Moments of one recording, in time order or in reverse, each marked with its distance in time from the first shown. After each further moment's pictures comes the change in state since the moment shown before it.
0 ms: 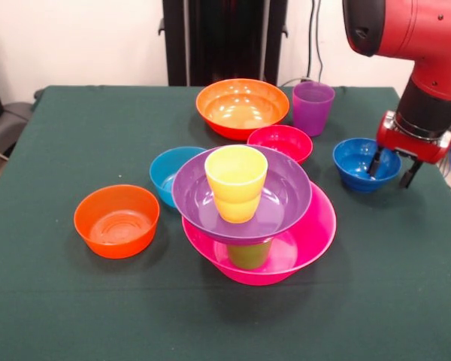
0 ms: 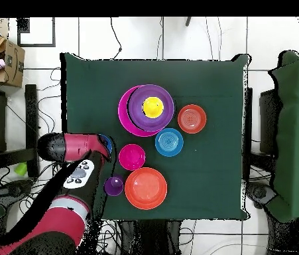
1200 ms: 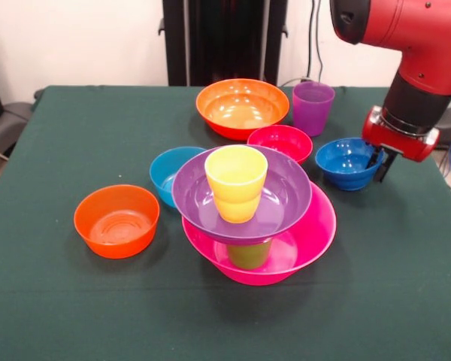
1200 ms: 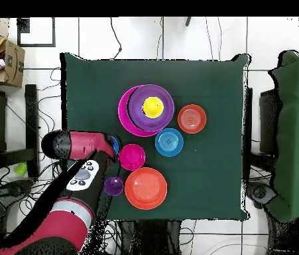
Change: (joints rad) arm -0.012 -0.017 -0.043 0.009 0.000 0.001 0.000
